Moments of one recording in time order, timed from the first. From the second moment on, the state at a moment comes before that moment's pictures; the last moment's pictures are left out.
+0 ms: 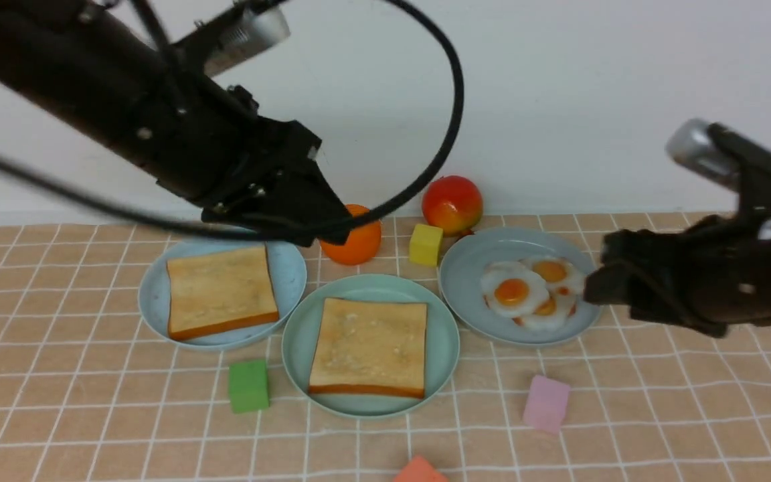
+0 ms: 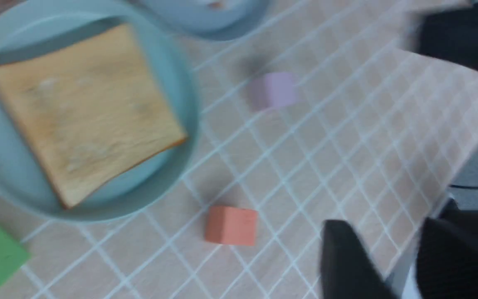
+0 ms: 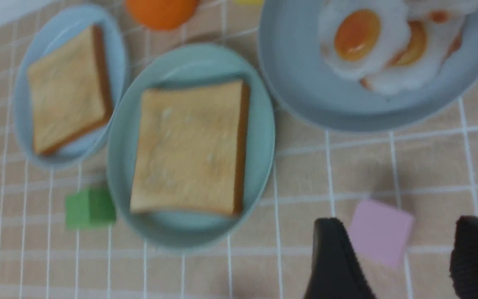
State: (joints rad) right arm 0.25 1.40 -0.94 0.50 0.49 0.13; left arm -0.28 1.50 -1.42 -0.72 1.14 0.39
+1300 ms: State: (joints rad) right arm 0.15 2.04 -1.28 0.90 0.38 -0.10; left arm -0.53 1.41 -1.16 -0.48 0.82 0.37
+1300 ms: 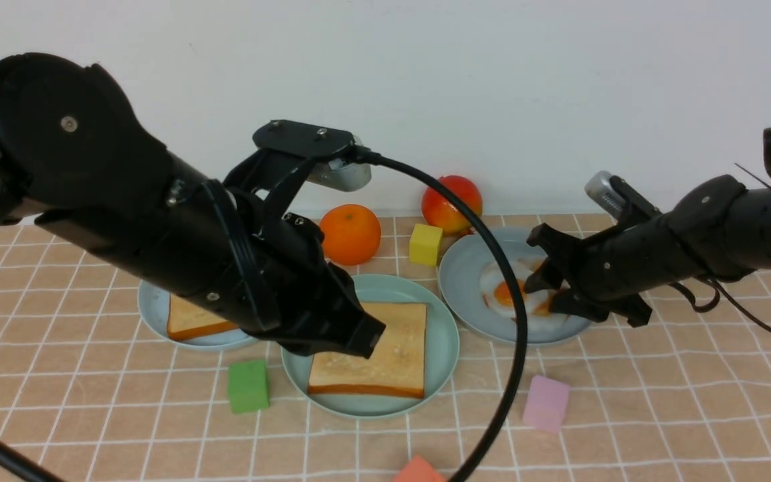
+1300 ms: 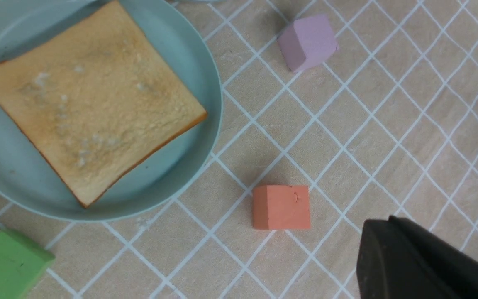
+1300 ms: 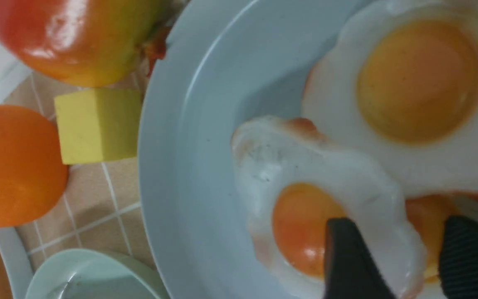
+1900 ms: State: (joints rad) right arm 0.14 1.94 -1.29 0.87 0.46 -0.16; left arm -0.53 1.22 -1.15 -0.05 1.03 -0.06
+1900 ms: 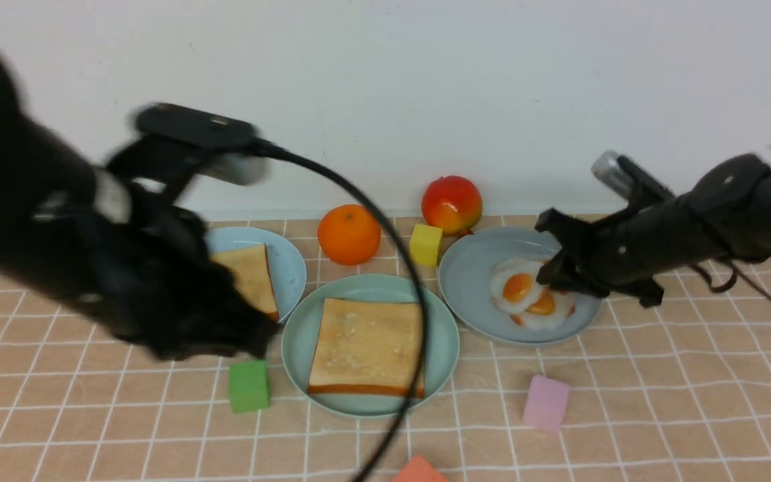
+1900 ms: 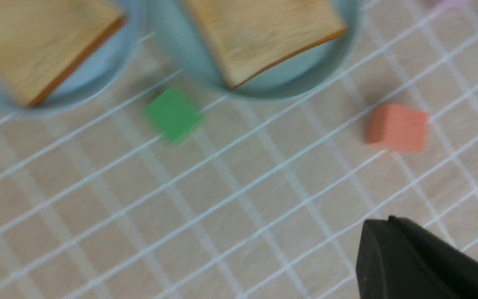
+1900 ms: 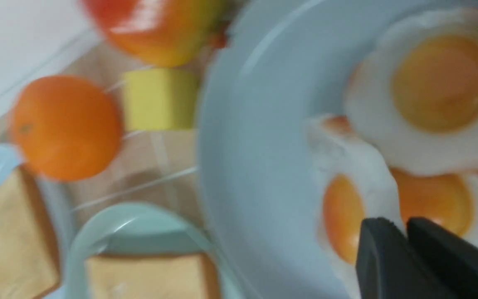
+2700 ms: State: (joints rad) right arm 0.44 1.99 -1.29 1.22 0.46 -0.44; left arm -0.53 0.98 -0.88 -0.04 0.97 -0.18
